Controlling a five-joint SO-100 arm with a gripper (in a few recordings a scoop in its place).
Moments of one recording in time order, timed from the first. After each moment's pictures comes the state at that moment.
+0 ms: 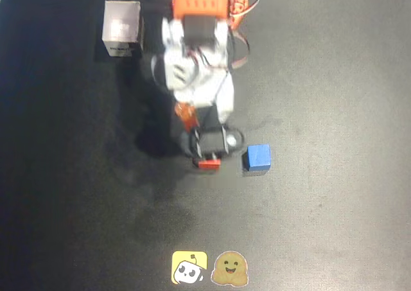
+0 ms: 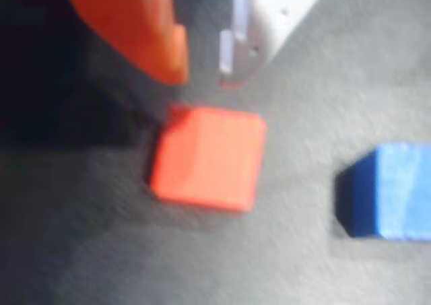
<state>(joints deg) 0.6 112.6 117.3 63.5 83.1</state>
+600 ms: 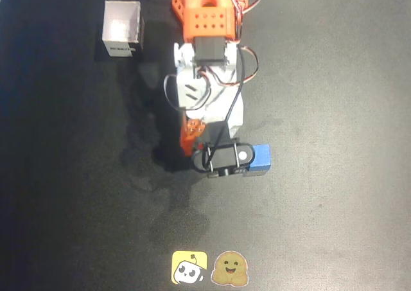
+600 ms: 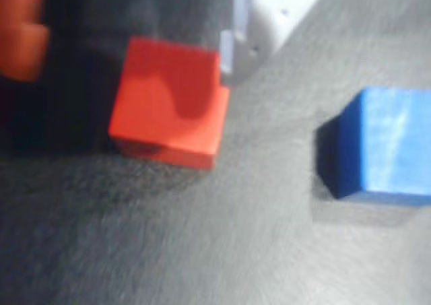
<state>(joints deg) -1.7 108.0 122.9 52.4 84.6</state>
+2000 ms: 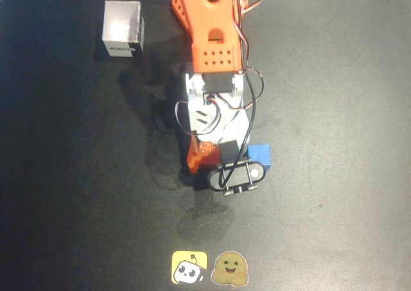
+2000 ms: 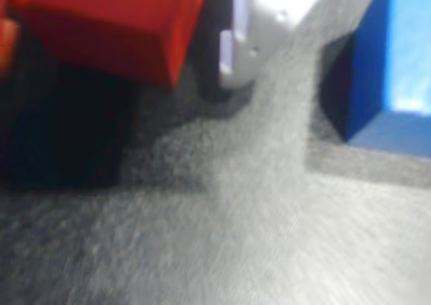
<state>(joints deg) -4.1 92.6 128.3 32.5 82.7</state>
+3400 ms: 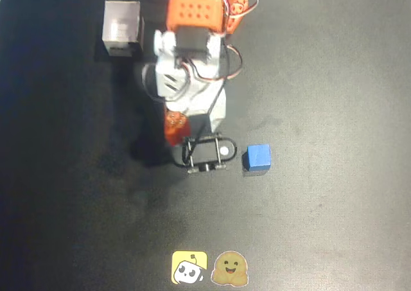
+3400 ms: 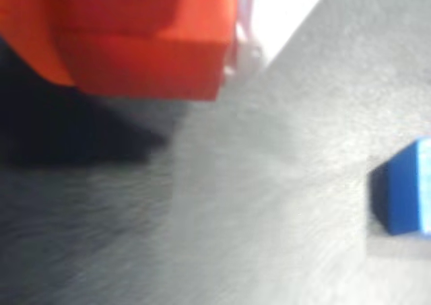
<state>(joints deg) 4.9 109.4 109.8 68.3 77.4</state>
